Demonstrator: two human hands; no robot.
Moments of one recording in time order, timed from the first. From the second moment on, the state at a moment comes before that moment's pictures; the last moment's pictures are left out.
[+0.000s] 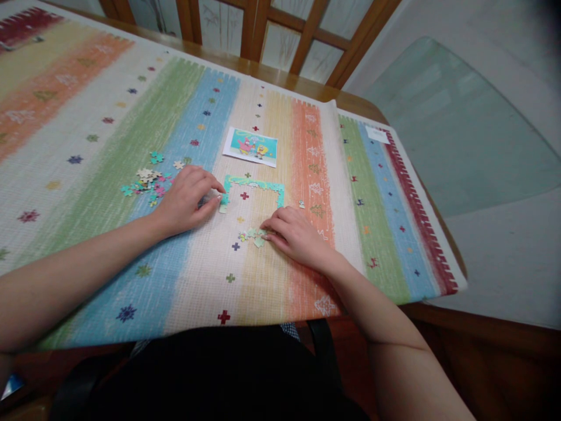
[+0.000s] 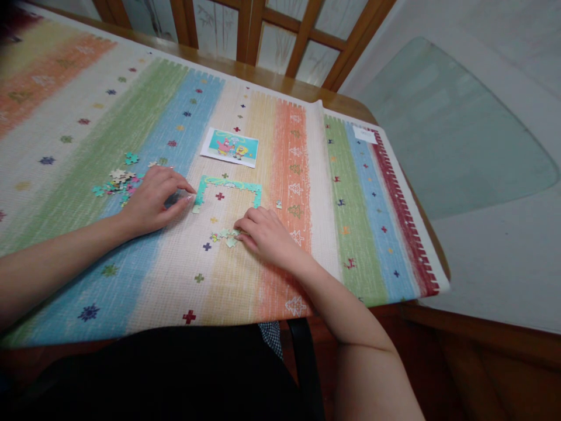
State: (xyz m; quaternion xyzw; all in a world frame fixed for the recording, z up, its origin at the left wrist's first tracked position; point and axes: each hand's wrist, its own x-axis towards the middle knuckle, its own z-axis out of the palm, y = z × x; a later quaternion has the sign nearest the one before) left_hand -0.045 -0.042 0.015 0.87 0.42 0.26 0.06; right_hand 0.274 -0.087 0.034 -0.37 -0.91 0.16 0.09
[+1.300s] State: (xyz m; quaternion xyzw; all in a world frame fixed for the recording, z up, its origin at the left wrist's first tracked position) left_hand -0.046 -0.041 0.012 0.87 0.41 0.26 0.04; right_hand 0.294 -0.066 0.025 -0.56 -0.77 0.23 0.19
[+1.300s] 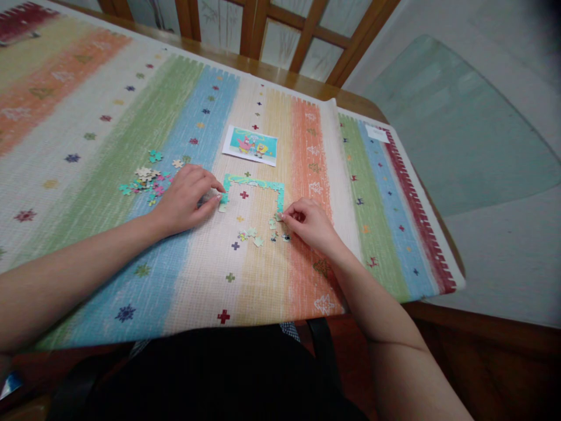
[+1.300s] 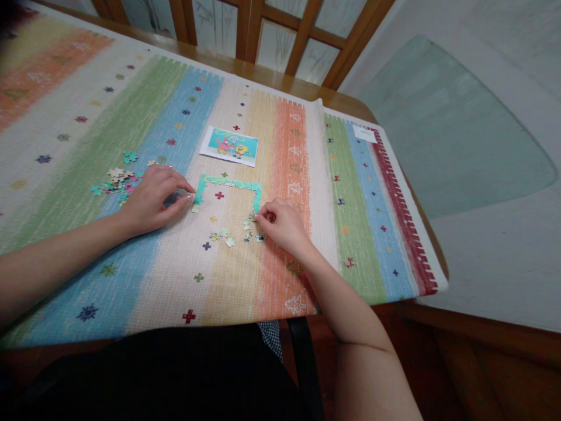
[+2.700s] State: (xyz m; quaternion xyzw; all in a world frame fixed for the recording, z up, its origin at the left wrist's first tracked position) left_hand -0.045 -0.041 0.015 0.87 0.41 0.25 0.07; right_hand 0.303 -0.066 0.033 -0.47 -0.87 0.09 0.10
